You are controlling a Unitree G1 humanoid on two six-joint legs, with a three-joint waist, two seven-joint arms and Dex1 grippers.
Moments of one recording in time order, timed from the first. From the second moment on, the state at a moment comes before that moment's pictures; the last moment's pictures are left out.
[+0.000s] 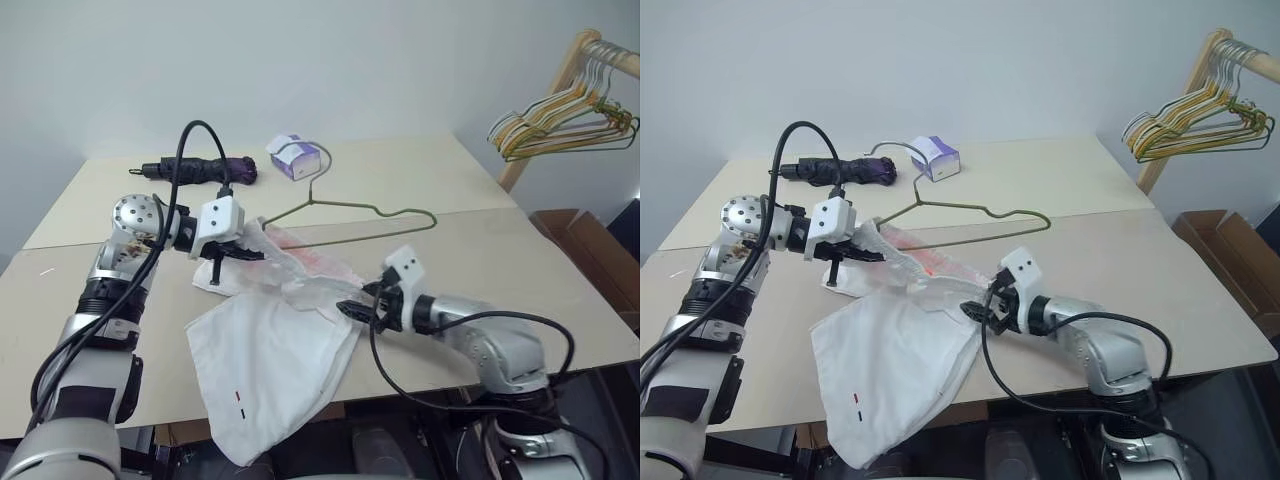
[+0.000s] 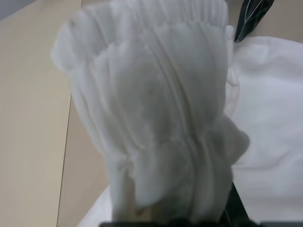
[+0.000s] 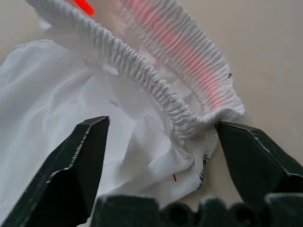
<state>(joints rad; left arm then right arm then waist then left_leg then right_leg) -0.82 0.66 -0.15 0.58 -0.11 -0.17 -1.47 -0.32 -0.34 0.11 -0.29 0.38 1.00 0.54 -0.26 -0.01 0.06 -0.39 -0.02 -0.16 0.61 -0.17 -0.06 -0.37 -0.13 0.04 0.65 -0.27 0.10</state>
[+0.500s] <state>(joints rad) -0.81 0.68 -0.15 0.56 -0.11 -0.17 -1.47 -0.25 -0.38 0.02 -0.36 0.42 0.96 0.54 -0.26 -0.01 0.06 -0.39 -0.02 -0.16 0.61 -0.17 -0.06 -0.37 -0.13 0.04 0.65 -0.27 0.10</state>
